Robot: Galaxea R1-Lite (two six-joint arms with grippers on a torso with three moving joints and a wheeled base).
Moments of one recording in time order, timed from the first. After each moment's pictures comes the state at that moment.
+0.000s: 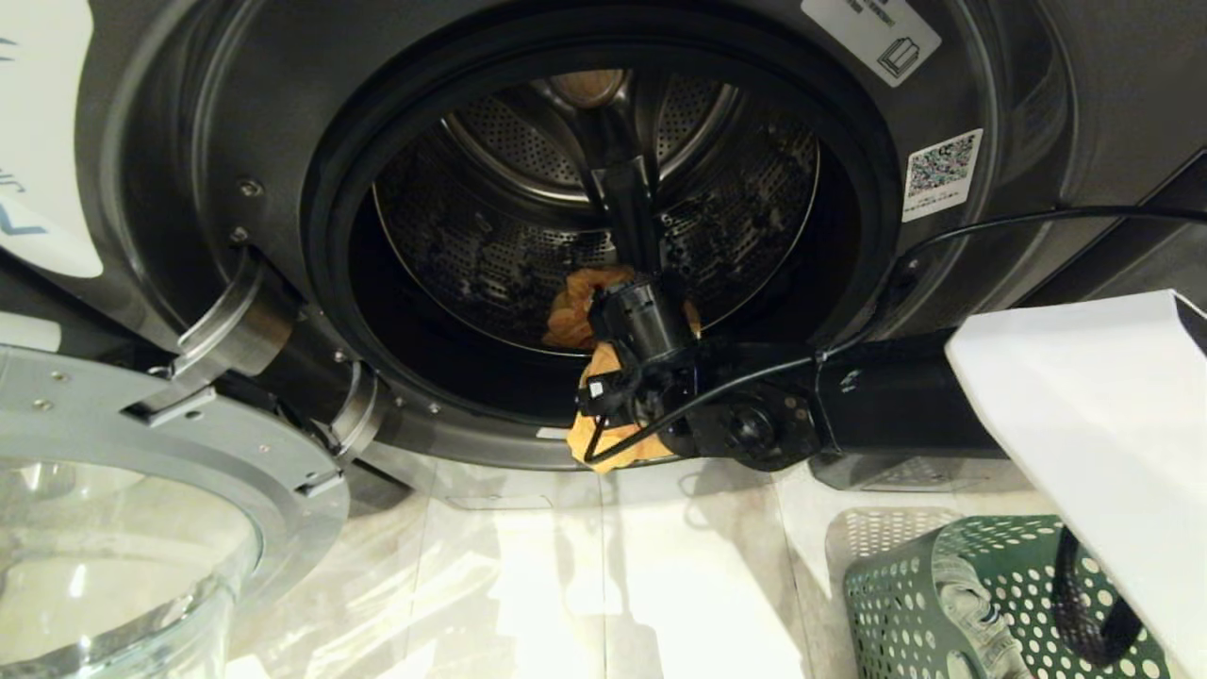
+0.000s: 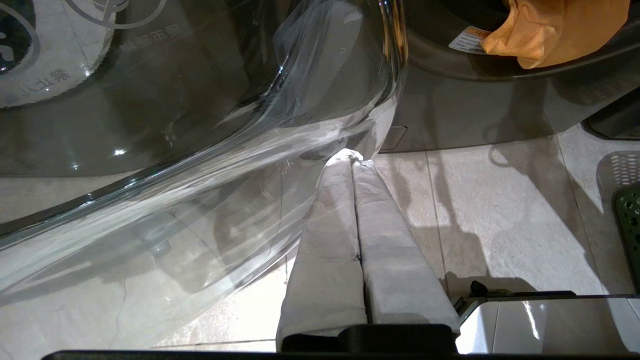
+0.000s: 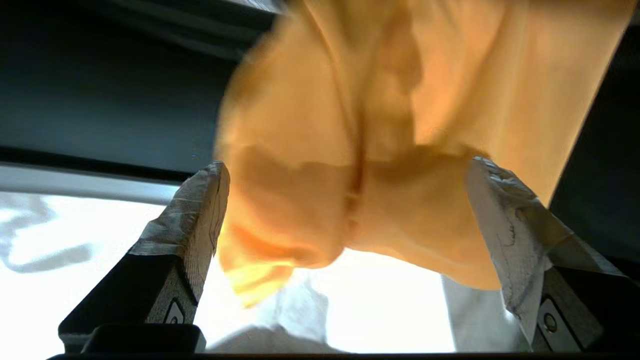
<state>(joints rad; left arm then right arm) -0.01 0.00 0.00 0.00 0.00 0.00 0.77 2.24 -1.77 0.01 -0.50 0.22</state>
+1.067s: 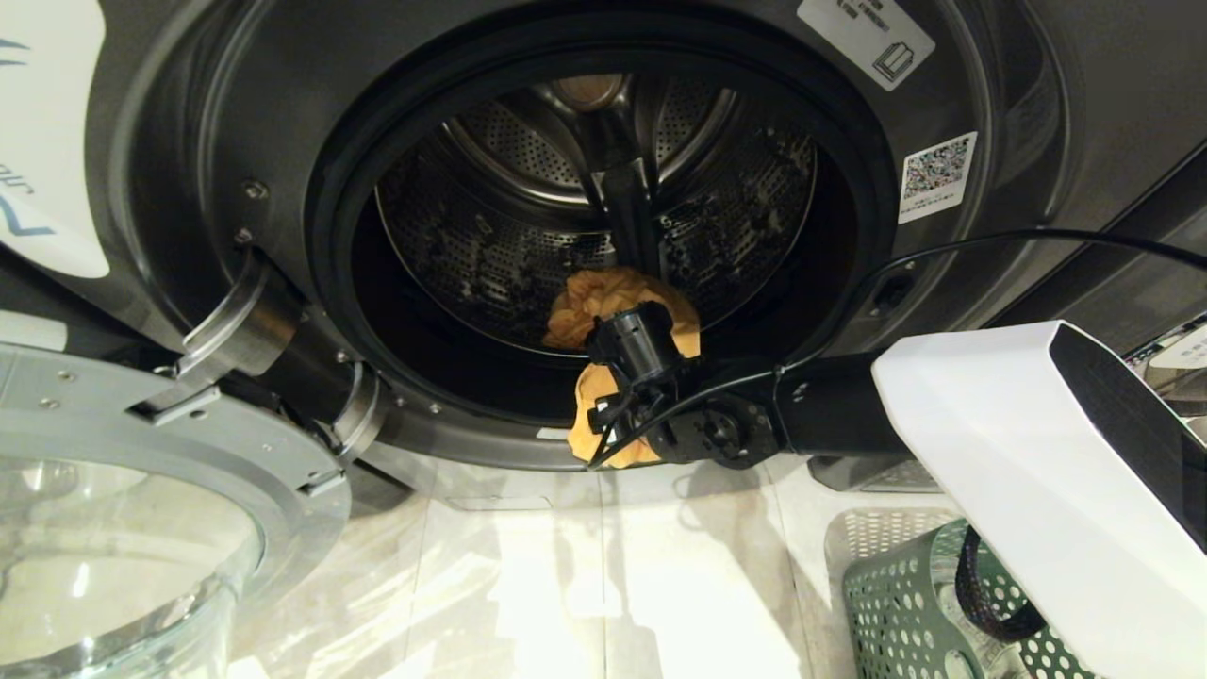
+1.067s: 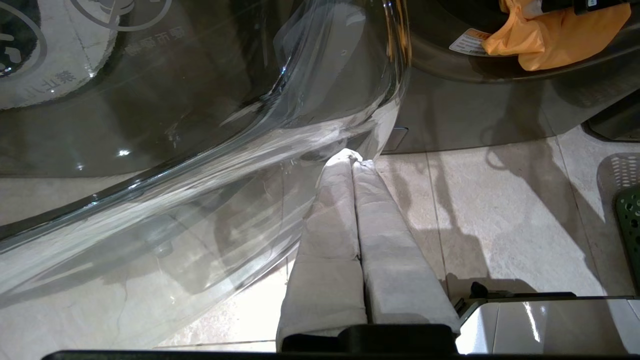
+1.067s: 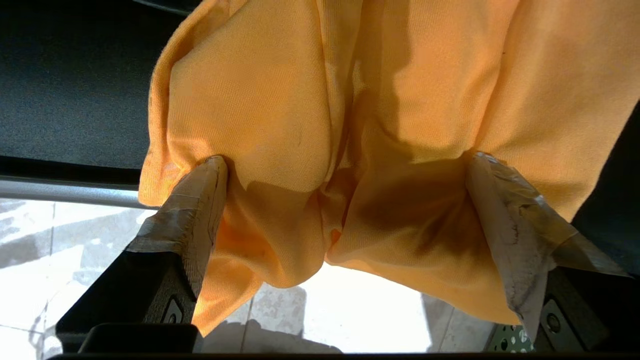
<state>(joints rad) -0.01 0.00 0.00 0.00 0.00 0.00 0.73 2.36 -1.86 0.10 -0.52 0.21</state>
